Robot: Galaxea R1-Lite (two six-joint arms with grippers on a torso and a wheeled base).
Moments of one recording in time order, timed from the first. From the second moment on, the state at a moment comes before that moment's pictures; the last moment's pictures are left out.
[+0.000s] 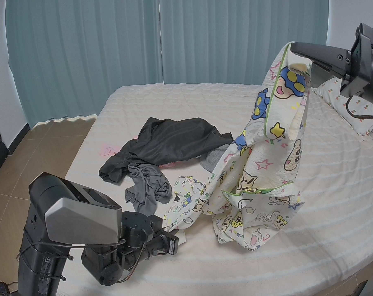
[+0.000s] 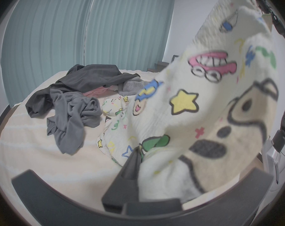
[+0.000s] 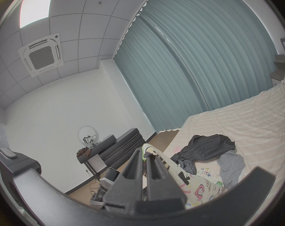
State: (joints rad) left arm -0.61 2.43 -0.46 -1.54 0.01 -0.16; right arm 0.51 1.35 -1.18 -0.22 0.41 0.45
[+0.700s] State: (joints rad) left arm -0.43 1.82 -0.62 -1.18 0.06 -0.24; right arm 0.19 1.31 -1.08 -0.23 0.40 0.44
